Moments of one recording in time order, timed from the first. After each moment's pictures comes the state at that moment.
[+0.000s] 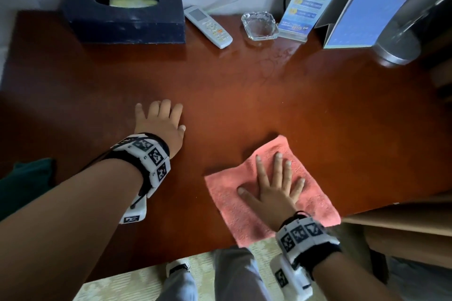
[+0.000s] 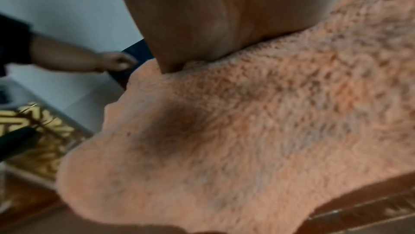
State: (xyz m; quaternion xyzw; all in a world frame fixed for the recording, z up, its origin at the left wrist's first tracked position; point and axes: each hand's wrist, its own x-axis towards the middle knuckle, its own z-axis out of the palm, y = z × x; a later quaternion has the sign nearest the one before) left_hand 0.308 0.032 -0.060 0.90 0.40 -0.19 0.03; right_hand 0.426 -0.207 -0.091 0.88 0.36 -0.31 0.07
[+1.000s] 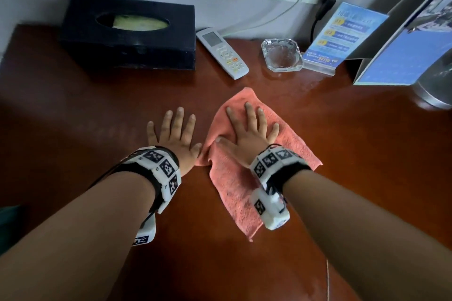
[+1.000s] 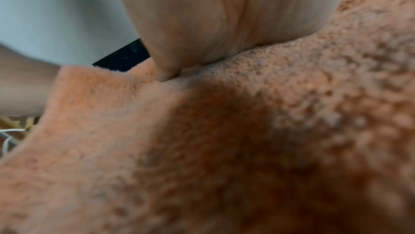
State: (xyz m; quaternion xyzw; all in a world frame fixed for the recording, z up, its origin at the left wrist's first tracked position) left_hand 0.371 0.081 -0.092 0.83 0.45 -0.28 0.17; right_hand 0.524 0.005 -0.097 0.84 0.47 -0.27 0.04
